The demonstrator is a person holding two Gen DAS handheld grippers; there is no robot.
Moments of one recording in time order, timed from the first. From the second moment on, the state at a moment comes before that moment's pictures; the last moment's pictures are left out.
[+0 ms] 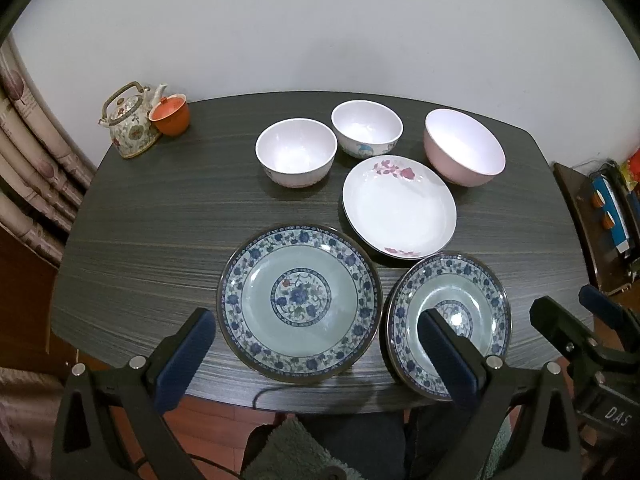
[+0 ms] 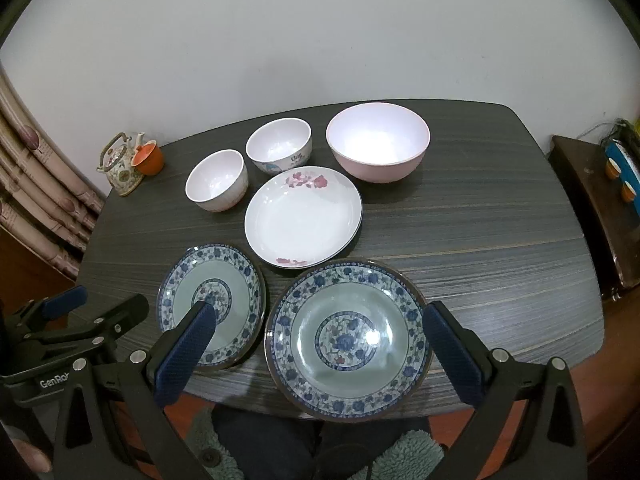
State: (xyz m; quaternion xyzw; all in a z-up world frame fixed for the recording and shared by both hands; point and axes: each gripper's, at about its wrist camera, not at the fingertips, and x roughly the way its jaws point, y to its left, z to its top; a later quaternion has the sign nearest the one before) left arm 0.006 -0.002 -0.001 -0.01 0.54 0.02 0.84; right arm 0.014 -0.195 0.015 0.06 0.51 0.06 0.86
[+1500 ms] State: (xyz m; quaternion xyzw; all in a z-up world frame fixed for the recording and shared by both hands) left arm -0.006 0.005 -0.019 -0.01 0.55 0.04 0.83; right arm 0.000 -0.193 0.000 0.06 0.52 0.06 0.85
